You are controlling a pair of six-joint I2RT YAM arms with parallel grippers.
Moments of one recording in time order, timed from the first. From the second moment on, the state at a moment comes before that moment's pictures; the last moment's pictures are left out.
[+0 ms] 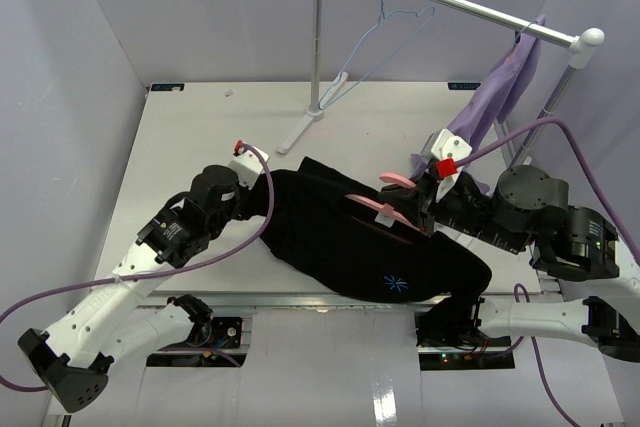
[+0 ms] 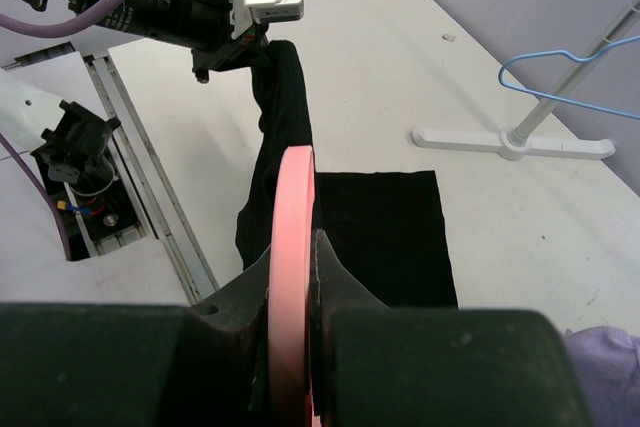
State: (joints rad) left arm -0.67 0.87 0.95 -0.63 -0.45 0.20; right arm 1.27 0.87 1.50 -0.77 0.21 -0.06
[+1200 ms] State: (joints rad) left arm -0.66 0.93 1.45 -0.78 0.63 0.52; right arm 1.27 1.07 1.52 -0.72 0.05 -0.07
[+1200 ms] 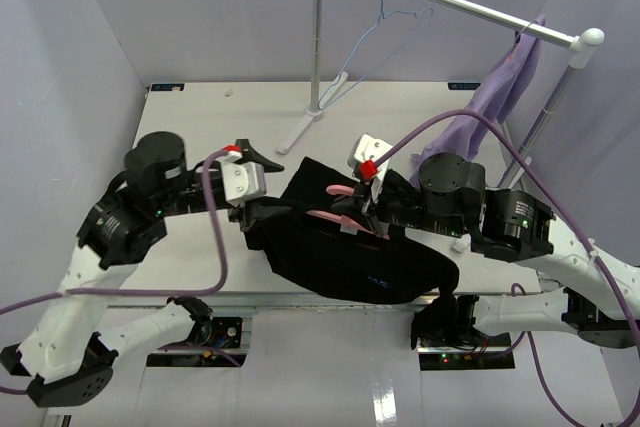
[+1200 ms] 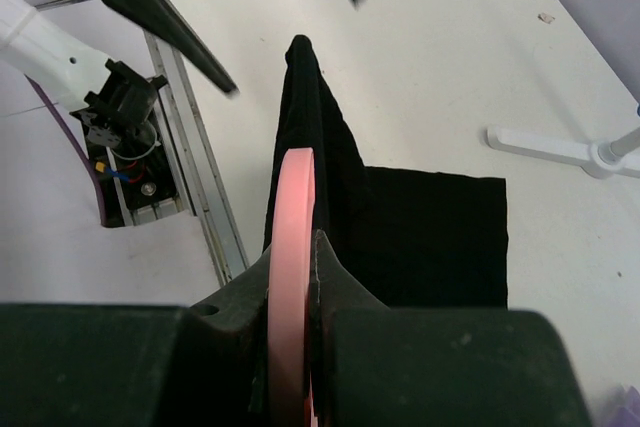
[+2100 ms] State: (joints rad) left arm -0.67 0.94 1.28 -0.86 0.83 0.57; right arm 1.26 1.02 1.45 -0.58 -0.09 -0.11
